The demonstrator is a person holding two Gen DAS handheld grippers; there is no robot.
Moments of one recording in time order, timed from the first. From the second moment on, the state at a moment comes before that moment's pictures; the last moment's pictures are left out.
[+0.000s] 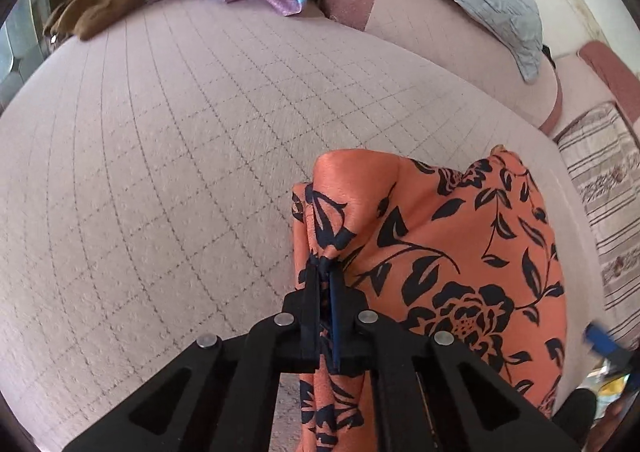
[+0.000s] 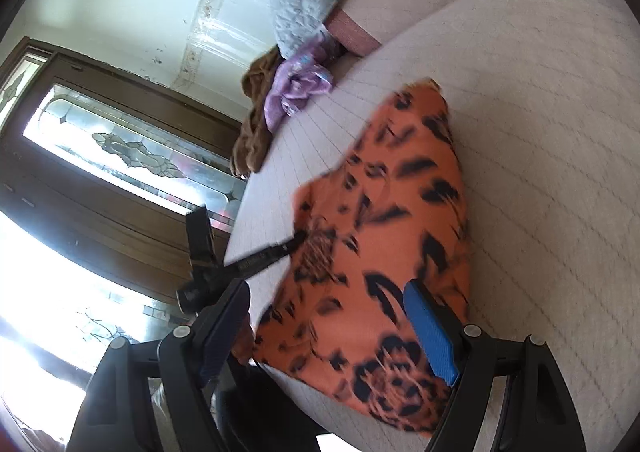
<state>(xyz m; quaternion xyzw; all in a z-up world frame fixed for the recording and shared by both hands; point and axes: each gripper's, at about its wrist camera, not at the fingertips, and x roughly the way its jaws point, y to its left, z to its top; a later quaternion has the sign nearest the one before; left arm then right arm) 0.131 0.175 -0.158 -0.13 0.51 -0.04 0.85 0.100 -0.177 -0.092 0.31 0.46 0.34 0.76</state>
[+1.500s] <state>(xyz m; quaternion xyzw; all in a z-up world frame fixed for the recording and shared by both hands) 0.079 0.117 -0.152 -0.09 0.49 -0.06 0.87 0.126 -0.202 -0.141 0.34 0.51 0.24 0.75</state>
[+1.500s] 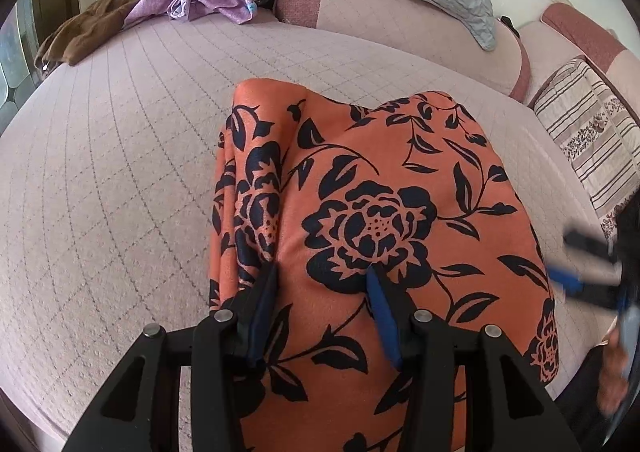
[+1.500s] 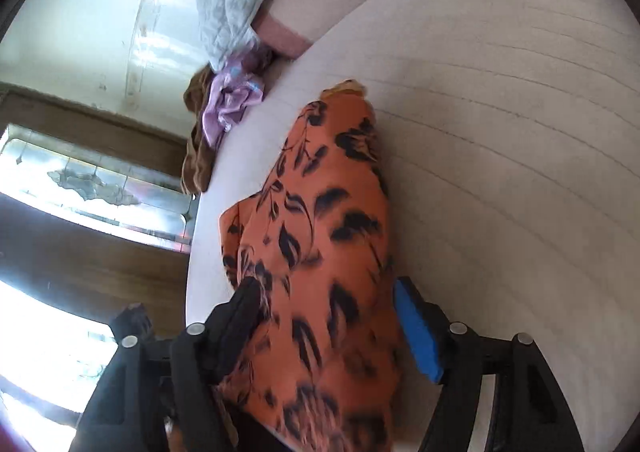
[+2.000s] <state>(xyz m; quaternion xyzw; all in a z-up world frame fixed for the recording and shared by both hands) 0.013 0.153 -0.166 -0.17 0.50 0.00 0.85 0.069 -0.176 -0.166 0.26 0.54 0.25 0.76</state>
